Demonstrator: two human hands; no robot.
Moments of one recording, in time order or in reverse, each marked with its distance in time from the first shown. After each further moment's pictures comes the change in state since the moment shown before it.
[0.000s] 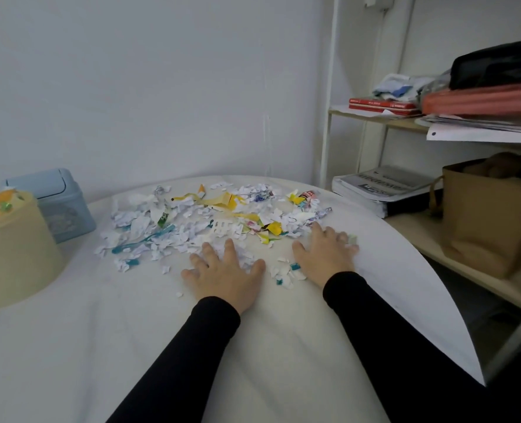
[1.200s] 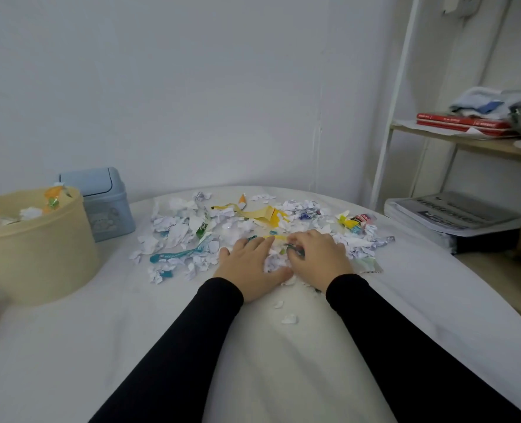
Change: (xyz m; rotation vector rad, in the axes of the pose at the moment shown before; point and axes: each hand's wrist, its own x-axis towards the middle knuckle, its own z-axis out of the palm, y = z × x) left_hand 0.085 -0.033 -0.008 -0.030 0.049 0.362; right_hand 0.059 -0.072 0.031 0.031 0.061 -0.474
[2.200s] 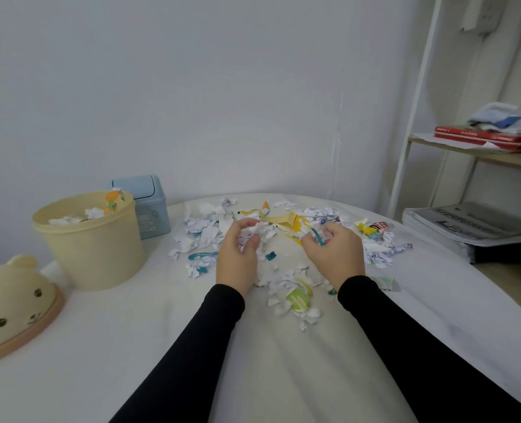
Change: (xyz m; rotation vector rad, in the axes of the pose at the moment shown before) left_hand -0.044 -0.014 -0.034 -1.068 0.566 -0.185; right_hand -0.024 -0.042 -0.028 0.572 0.396 0.118
